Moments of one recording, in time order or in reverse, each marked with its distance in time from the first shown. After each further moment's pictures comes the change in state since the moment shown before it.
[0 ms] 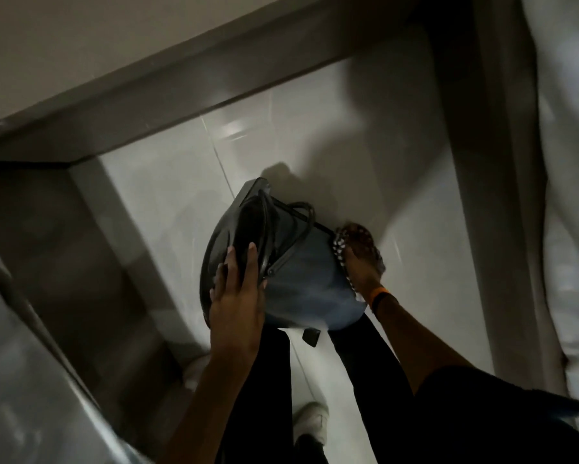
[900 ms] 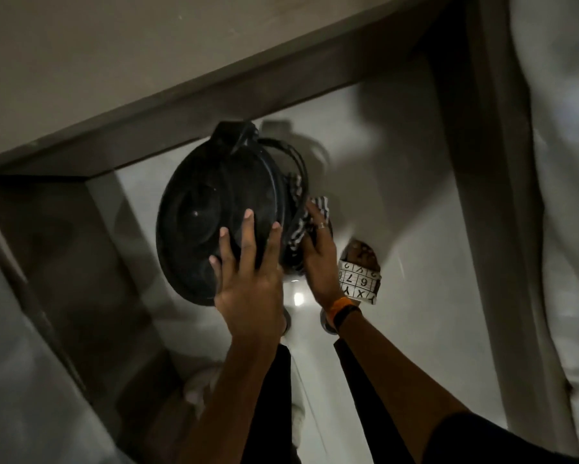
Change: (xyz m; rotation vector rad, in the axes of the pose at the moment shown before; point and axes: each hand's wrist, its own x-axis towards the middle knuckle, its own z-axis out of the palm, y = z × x) left_hand 0.022 0.054 -0.039 0.232 0.363 0.075; right_hand -0.063 -0.127 0.007 0.667 -0.055 -0.376
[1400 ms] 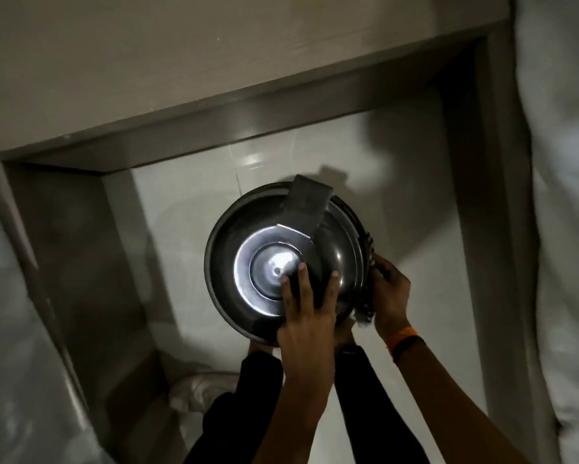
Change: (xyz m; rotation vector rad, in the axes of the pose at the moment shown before) left_hand -0.048 0.064 0.024 0.035 -0.351 -0.045; right_hand -0.007 0.019 -0.100 -0.098 0.334 0.296
